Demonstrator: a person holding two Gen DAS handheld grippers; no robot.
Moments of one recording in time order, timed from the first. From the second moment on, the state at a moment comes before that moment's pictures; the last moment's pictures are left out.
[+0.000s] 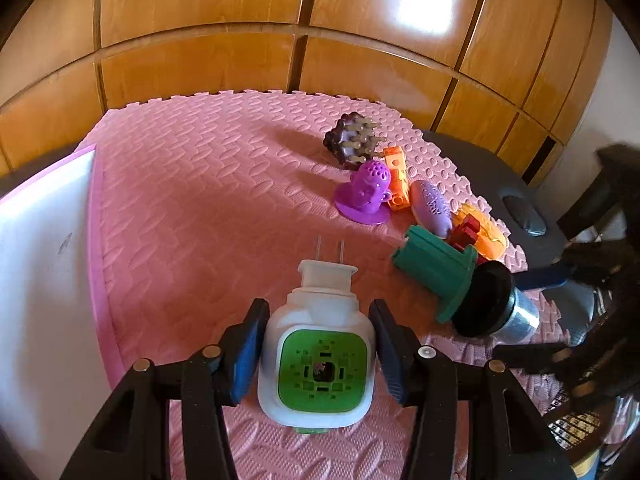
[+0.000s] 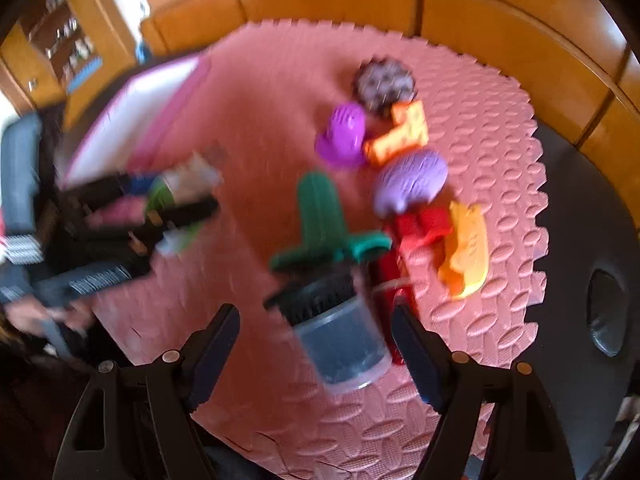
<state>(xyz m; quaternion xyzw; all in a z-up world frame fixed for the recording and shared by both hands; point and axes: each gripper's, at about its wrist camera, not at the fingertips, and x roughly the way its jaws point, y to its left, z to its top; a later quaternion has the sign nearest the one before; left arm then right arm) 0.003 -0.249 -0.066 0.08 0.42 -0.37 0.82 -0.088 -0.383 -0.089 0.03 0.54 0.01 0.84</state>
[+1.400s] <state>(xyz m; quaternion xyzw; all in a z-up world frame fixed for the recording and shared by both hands) 0.154 -0.057 -0.038 -0.01 0.41 -0.11 0.91 -0.081 -0.364 -0.111 0.03 0.49 -0.05 0.87</state>
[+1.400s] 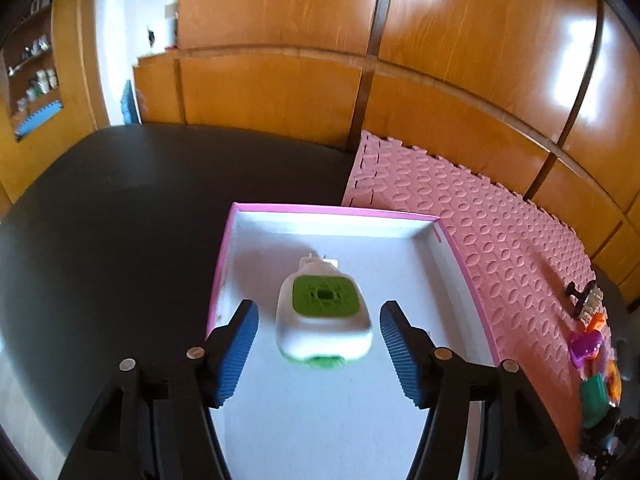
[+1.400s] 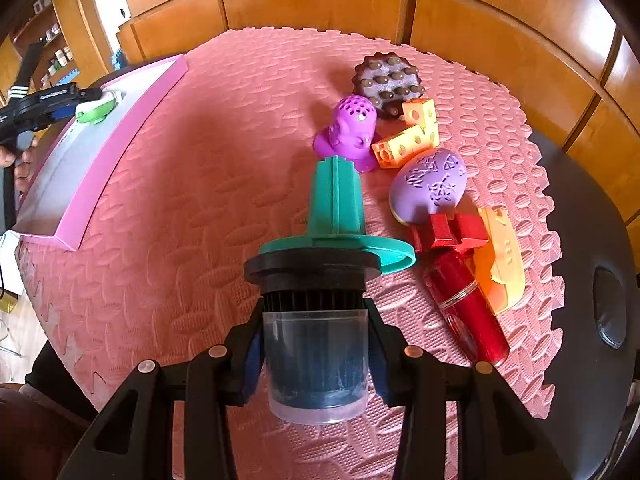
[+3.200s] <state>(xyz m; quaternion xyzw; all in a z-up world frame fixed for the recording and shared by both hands) 0.018 -0.015 -0.036 -0.04 0.38 -0.09 0.92 0.040 -0.207 -0.053 0.02 0.42 0.07 0.90</state>
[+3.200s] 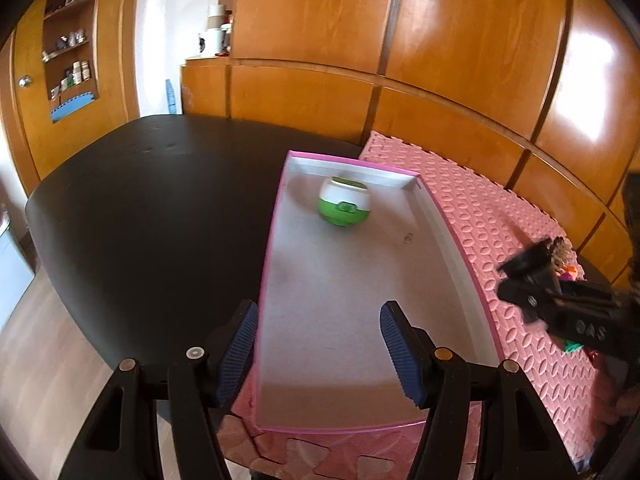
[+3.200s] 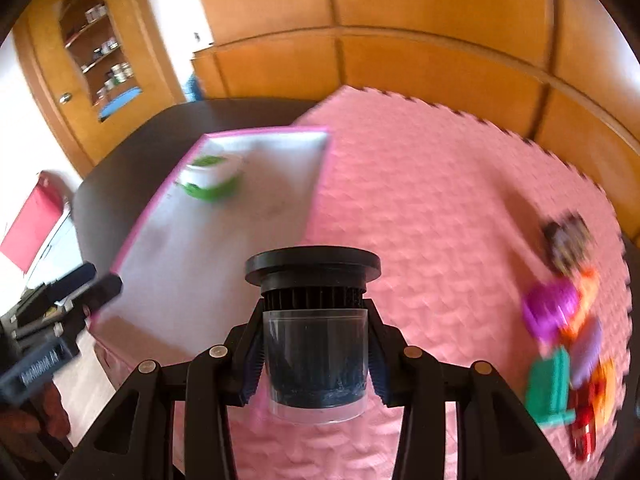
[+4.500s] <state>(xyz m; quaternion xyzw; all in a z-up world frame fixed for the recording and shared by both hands) 0.018 -0.008 -0.037 -0.04 0.39 -0.07 0.92 0.102 -0.170 -0.058 0.00 0.40 0.04 0.91</state>
